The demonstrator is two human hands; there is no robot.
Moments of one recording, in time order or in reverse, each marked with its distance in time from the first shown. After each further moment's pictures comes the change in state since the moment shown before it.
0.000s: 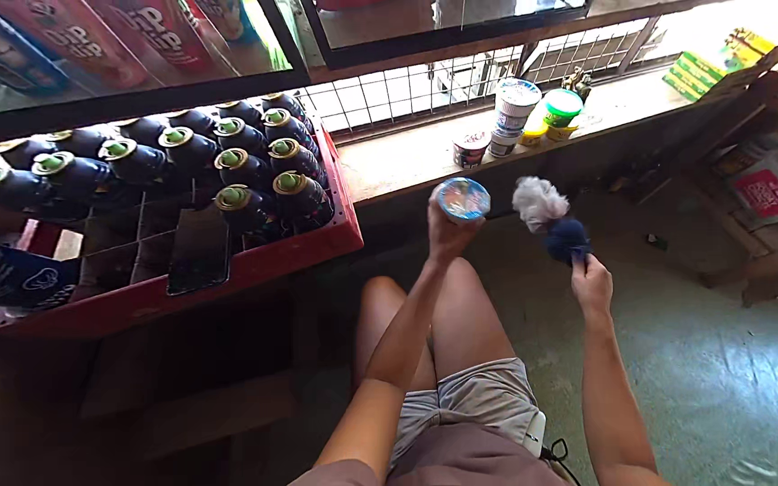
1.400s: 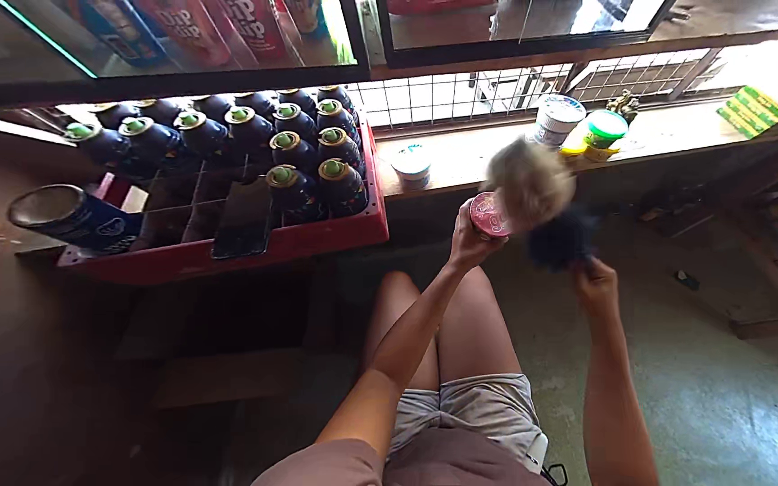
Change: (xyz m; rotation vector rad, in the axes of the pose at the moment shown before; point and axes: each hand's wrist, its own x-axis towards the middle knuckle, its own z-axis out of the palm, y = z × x) left_hand -0.010 -0.003 -0.009 -0.037 -0.131 -0.122; right_hand 0.002 -0.059 -0.001 0.485 -0.070 -0.493
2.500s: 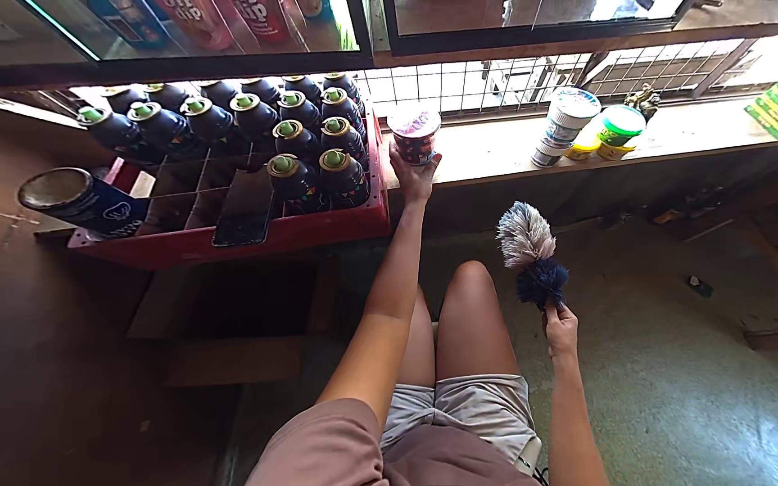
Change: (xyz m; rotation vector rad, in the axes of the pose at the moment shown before) left_hand 0.129 -0.058 -0.095 0.073 0.603 0.126; right_hand -0.089 0.067 0.062 0.418 0.143 0.597
